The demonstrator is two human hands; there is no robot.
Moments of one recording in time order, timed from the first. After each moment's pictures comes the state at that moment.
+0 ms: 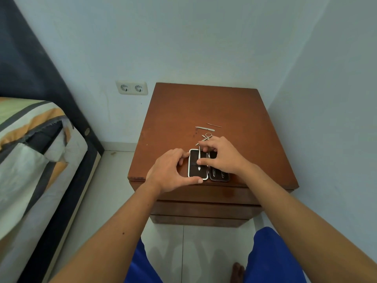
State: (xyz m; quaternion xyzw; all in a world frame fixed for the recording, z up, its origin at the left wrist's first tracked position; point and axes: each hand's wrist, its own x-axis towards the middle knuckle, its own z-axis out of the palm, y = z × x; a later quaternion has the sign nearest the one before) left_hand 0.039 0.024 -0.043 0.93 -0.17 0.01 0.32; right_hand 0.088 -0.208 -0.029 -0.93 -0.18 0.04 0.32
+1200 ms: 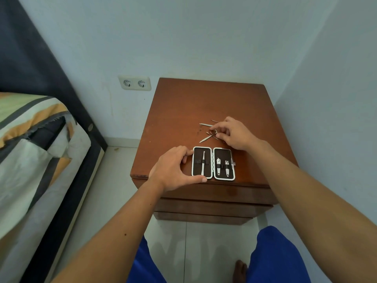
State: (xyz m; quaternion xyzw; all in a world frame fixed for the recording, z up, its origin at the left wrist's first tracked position) left_hand 0.039 0.025 -0.041 0.93 -0.16 -0.01 0.32; right_hand 0.154 -0.236 -0.016 -0.96 -0.16 0.05 0.23
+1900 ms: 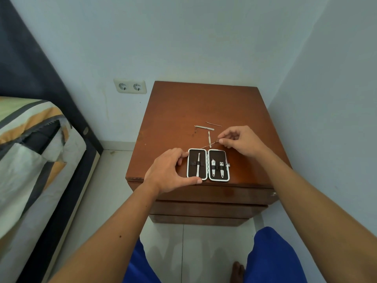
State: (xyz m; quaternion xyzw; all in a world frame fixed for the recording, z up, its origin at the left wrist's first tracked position) left_hand 0.040 0.024 -0.044 0.93 -0.17 0.00 0.32; right_hand 0.121 -0.269 -0.010 -0.89 -0.07 0.07 0.45
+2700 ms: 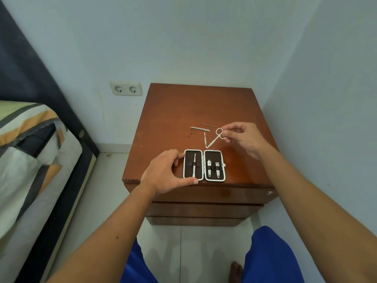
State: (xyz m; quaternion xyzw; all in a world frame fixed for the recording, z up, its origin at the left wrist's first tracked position) left_hand 0.039 0.025 -0.047 0.93 -0.17 0.00 0.32; right_hand 0.112 -0.274 0.007 -0.79 0.03 0.05 0.61
